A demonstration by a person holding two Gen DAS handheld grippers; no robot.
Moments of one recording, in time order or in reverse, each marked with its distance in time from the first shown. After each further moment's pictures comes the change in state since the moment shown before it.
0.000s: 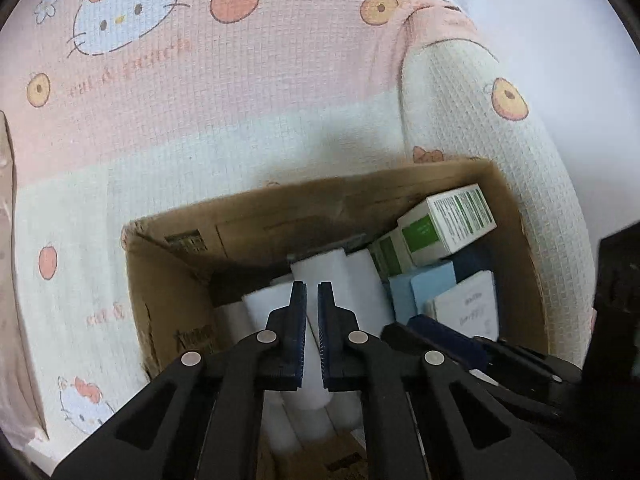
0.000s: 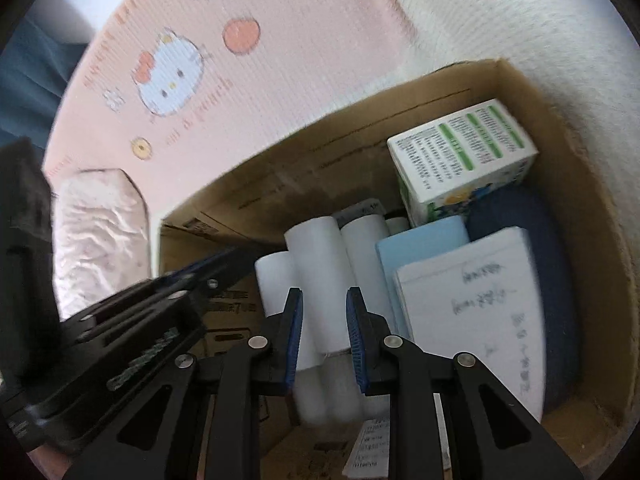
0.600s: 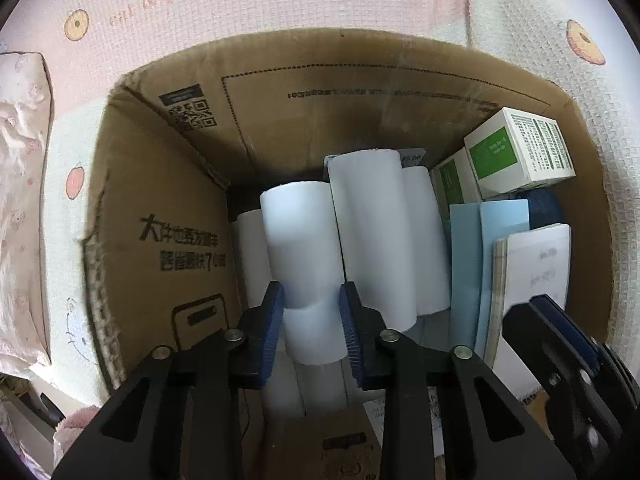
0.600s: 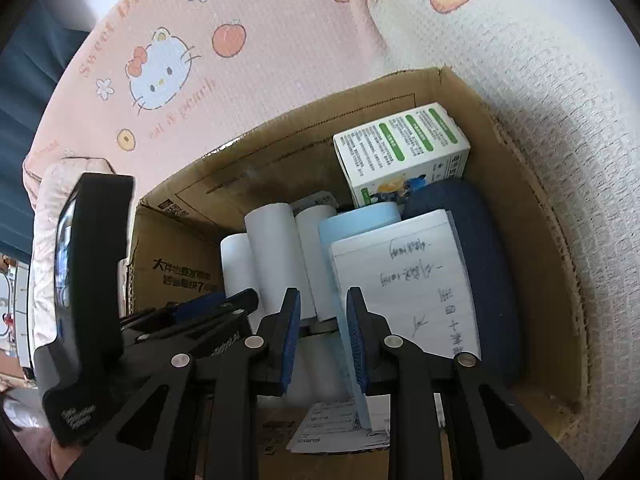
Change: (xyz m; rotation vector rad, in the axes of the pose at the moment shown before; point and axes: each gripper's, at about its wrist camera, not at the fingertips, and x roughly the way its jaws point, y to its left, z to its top) left arm 0.049 -0.013 -0.039 -0.158 0.199 0.228; right arm -0.034 -0.021 -0.026 -0.046 -0.044 -0.093
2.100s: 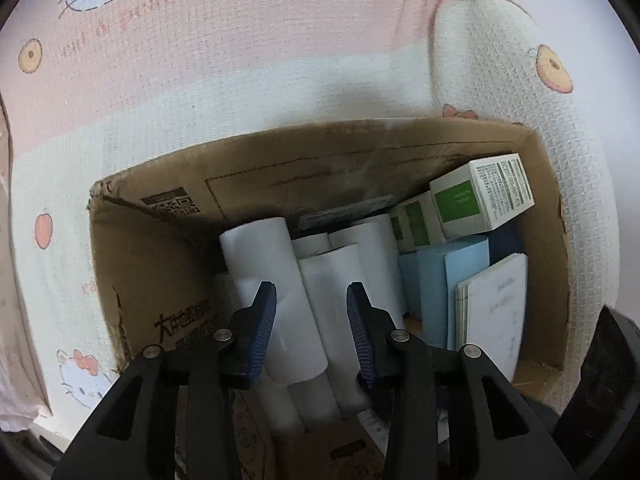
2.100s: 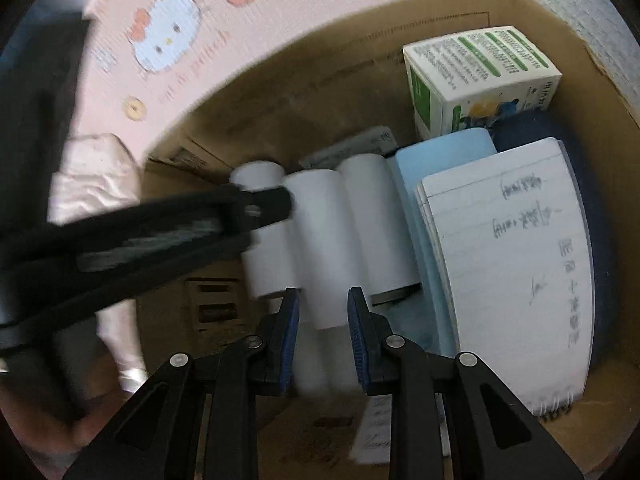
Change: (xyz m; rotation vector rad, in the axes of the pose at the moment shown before) left arm 0.009 0.003 0.035 0.080 0.007 -0.166; right arm 0.044 0.014 -0.011 0.015 0.135 0.059
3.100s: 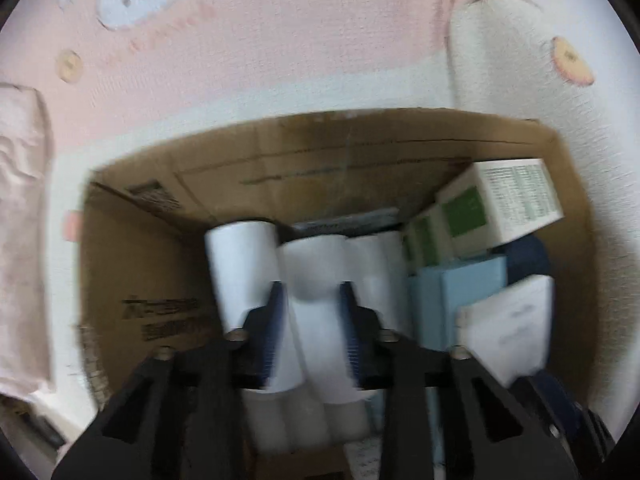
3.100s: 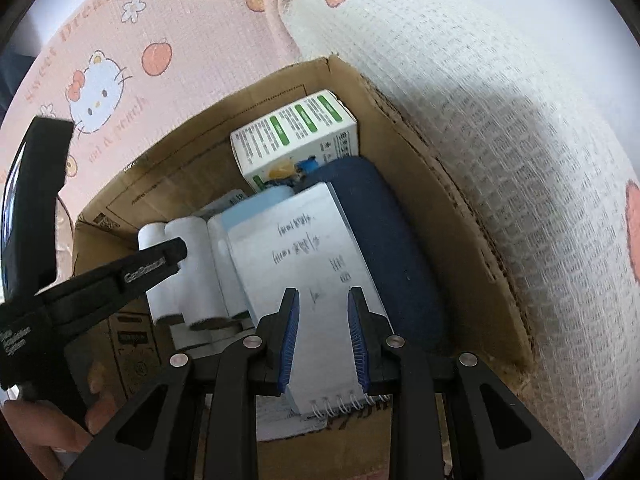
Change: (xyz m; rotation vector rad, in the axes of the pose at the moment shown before) left arm 0.009 -0.037 -0.012 -0.068 -0.102 0.135; right arm -0.069 -0.064 -0.013 0.112 -0.181 -0.243
